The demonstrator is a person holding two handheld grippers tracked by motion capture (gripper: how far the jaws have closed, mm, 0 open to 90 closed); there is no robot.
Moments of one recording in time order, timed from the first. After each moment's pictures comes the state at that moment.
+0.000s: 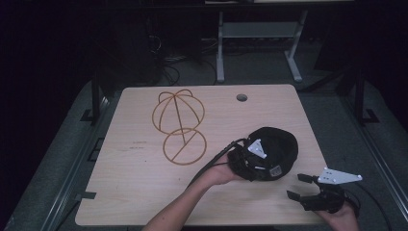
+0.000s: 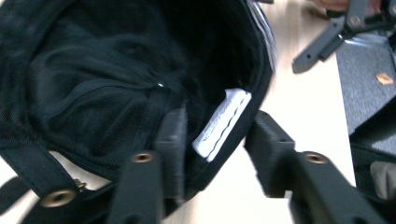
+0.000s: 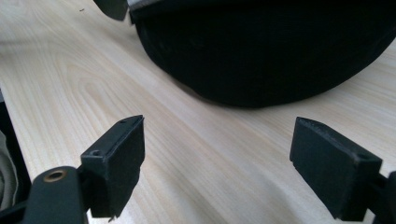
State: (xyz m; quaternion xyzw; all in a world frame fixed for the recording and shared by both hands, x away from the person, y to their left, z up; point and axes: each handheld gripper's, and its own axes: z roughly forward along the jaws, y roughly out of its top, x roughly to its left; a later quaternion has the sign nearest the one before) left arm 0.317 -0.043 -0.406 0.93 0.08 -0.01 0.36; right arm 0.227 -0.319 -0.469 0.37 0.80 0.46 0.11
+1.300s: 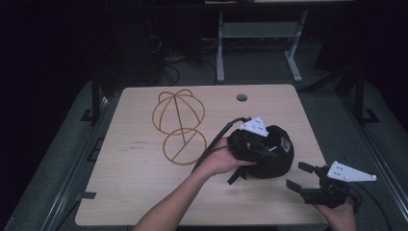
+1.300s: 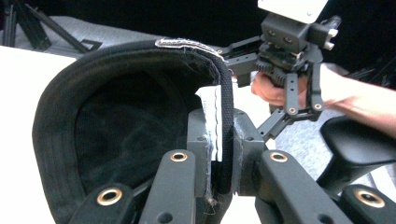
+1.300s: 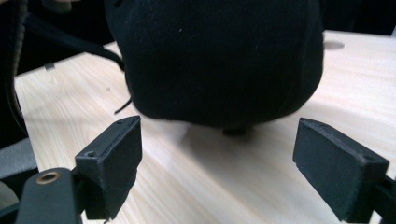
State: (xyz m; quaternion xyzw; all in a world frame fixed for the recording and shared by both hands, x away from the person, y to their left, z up) left arm 0.317 -0.033 -0.321 0.87 0.08 -0.04 0.48; right arm 0.223 -0.308 -0.431 0.35 0.74 0.56 0.15
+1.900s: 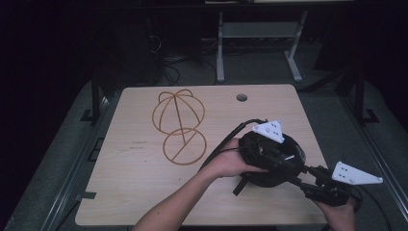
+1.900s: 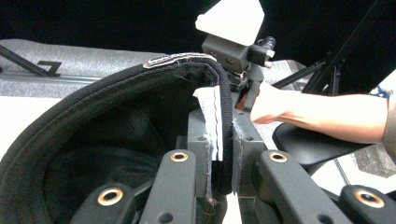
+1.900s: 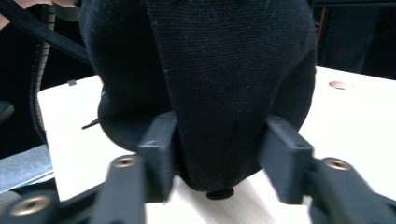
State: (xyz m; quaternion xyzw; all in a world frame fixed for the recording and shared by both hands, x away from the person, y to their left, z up) left arm 0.290 -0.054 -0.292 0.87 -0.01 -0.07 0.48; right arm 0.218 -0.303 -0.418 0.30 0.72 0.60 0.16
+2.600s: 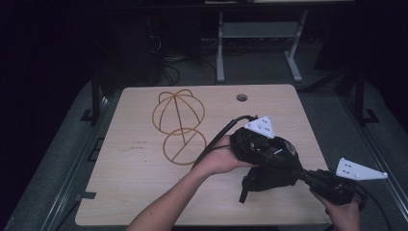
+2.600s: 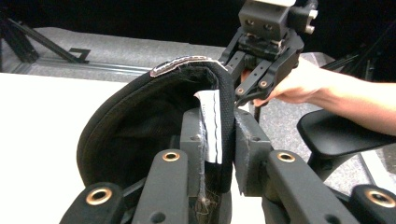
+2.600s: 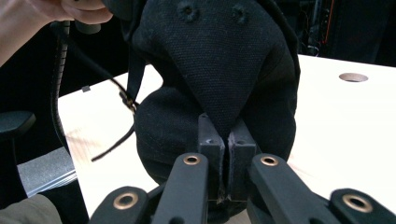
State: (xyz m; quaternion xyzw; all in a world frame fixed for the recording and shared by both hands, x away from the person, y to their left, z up) left arm 0.298 -0.034 -0.291 0.88 0.03 -0.03 0.47; right arm 0.217 -0.306 -0.402 0.32 0.73 0.60 0.13
